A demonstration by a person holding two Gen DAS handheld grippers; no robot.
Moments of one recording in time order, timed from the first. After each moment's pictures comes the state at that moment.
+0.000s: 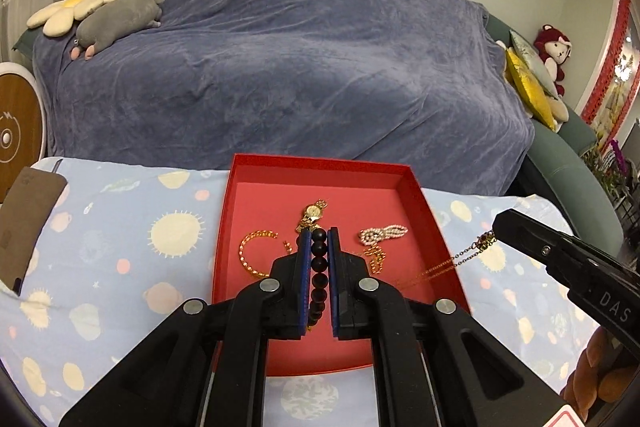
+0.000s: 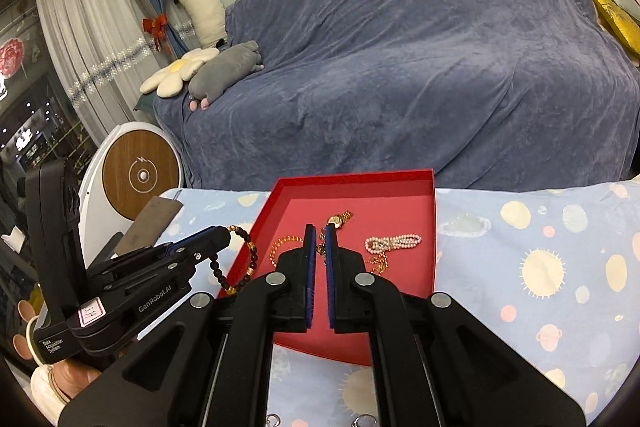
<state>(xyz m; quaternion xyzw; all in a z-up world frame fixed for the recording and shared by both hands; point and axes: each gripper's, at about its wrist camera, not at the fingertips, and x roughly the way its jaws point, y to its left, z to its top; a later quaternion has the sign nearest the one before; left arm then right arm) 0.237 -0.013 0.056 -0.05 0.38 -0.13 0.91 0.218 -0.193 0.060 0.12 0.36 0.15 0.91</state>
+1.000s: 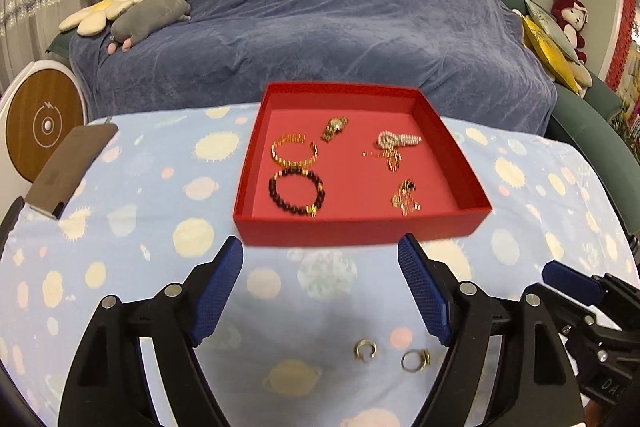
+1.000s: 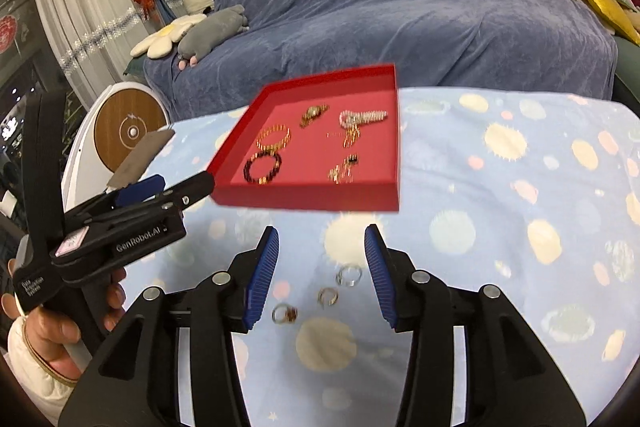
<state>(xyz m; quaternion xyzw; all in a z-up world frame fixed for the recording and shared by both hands) 0.121 -0.015 0.015 0.00 0.40 -0.07 0.91 0.076 -0.198 0.002 0.11 0.41 0.14 0.89</state>
